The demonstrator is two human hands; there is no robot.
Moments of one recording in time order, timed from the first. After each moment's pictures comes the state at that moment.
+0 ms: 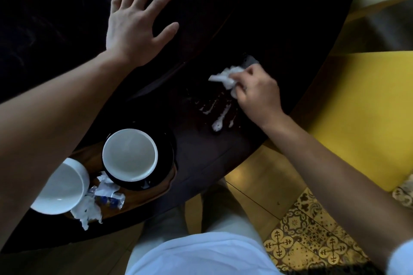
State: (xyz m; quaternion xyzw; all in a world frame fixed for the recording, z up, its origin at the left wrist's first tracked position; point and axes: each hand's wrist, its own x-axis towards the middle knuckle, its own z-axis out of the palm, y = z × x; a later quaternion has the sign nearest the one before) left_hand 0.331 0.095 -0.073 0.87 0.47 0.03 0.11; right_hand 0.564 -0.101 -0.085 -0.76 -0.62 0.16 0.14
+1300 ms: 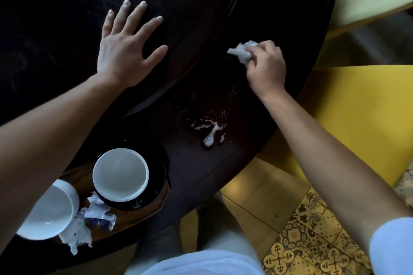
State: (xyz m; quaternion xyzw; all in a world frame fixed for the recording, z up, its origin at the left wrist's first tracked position) left_hand 0.330 0.097 -0.078 0.87 0.47 0.05 0.11; right_hand 0.626 -0.037 -0.095 -0.83 -0.53 0.08 0.14
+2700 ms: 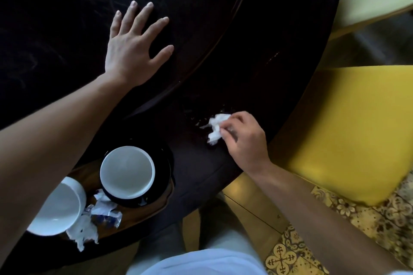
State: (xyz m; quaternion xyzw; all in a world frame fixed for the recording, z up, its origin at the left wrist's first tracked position) left_hand 0.329 0.097 -0.078 0.87 0.47 0.05 0.11; right_hand 0.531 -0.169 -0.088 -0.74 -0.59 0.19 0.25
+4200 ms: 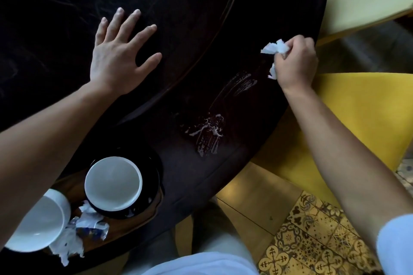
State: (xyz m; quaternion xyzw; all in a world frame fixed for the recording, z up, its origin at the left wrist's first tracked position) left_hand 0.330 0.097 -0.080 0.87 0.47 0.07 0.11; right_hand 0.692 -0.038 -0.074 -0.90 -0.40 0.05 0.17
